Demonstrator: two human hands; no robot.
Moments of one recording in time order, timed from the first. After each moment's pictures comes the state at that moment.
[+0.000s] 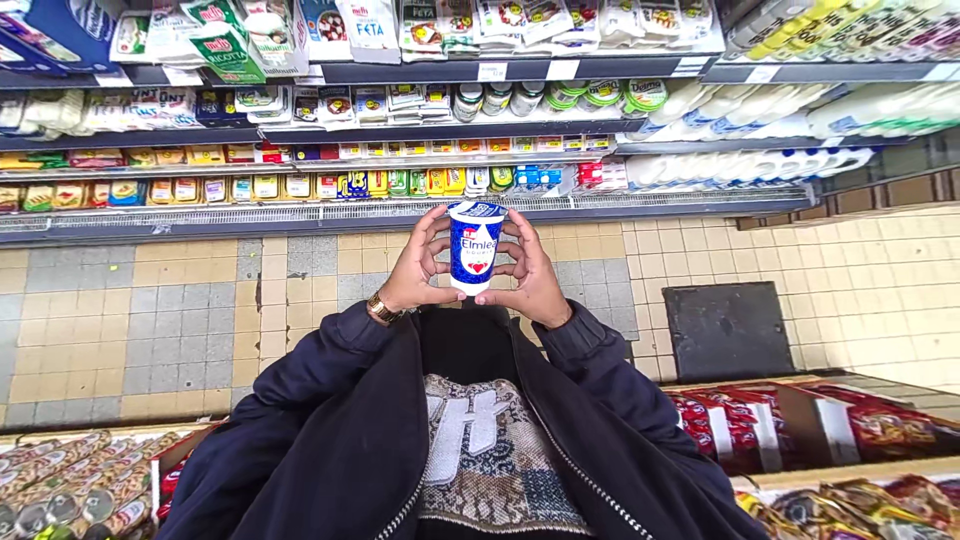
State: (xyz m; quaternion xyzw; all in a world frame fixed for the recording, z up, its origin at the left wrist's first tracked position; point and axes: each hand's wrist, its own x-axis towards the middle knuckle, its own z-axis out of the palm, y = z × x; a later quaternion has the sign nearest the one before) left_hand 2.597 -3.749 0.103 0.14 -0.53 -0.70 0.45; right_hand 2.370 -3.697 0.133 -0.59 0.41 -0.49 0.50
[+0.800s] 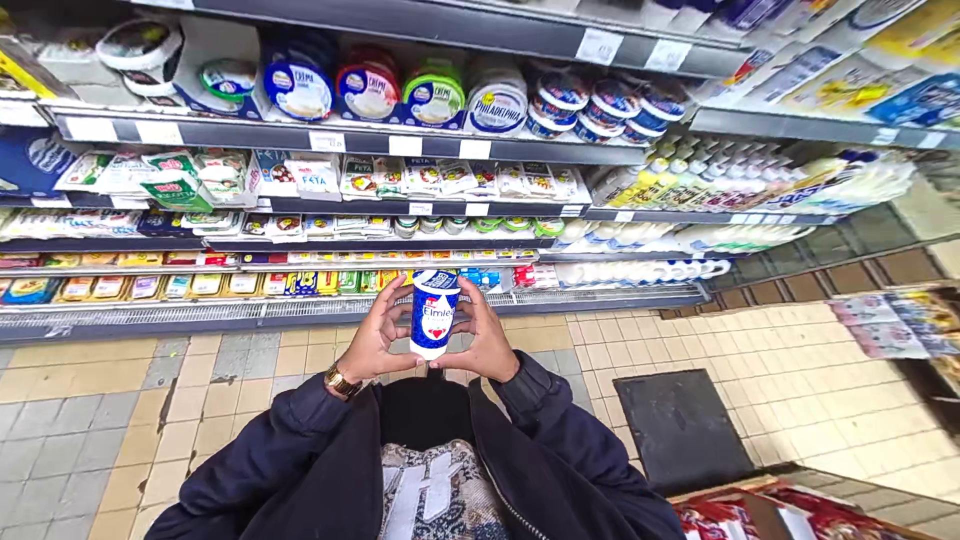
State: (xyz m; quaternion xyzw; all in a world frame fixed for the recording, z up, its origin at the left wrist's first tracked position) left_hand 2.498 -3.844 0.135 0.12 -0.56 -0.66 0.48; right_hand 2.272 -3.803 0.172 -0.65 0.38 -0.49 0.44
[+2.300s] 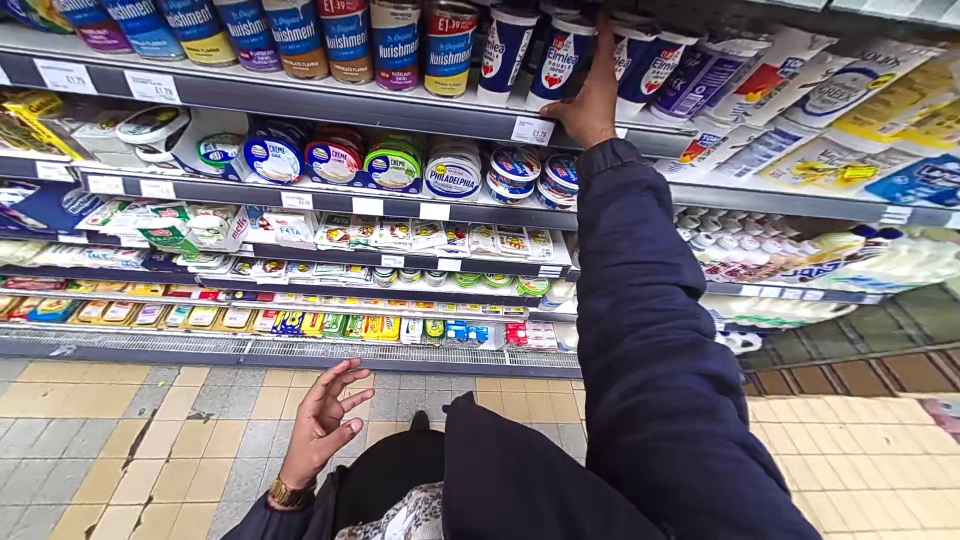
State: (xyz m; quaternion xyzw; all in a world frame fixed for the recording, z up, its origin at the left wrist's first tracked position) left_hand 2.428 -3.797 0.128 0.24 -0.51 -0.57 0.60; right_hand 1.989 -4.181 0.421 -0.70 0.53 -0.48 -0.04
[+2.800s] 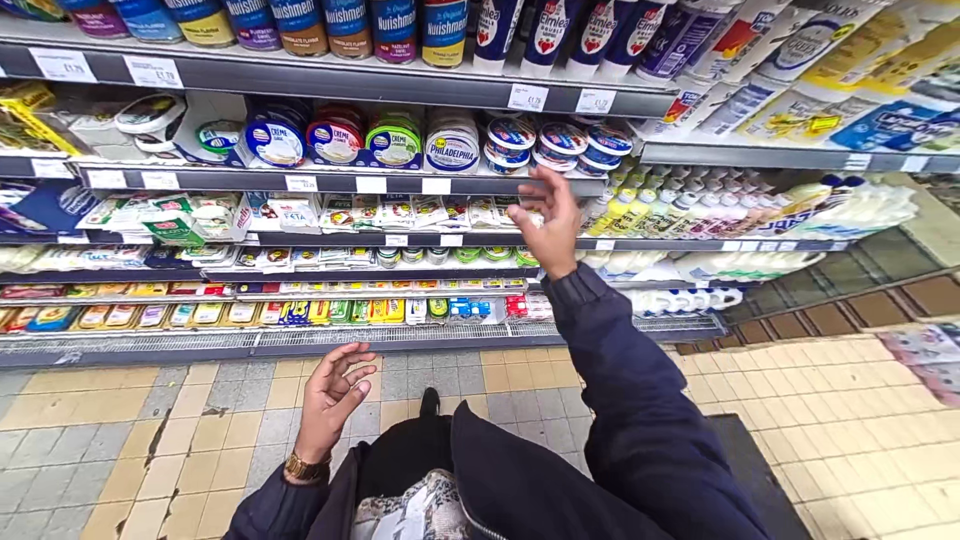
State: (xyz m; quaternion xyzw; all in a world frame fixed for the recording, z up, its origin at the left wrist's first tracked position) left_hand 2.457 -3.773 0.145 0.29 -0.53 -0.54 0.59; right_hand 2.080 -3.944 0.296 -0.68 0.46 -0.57 0.11
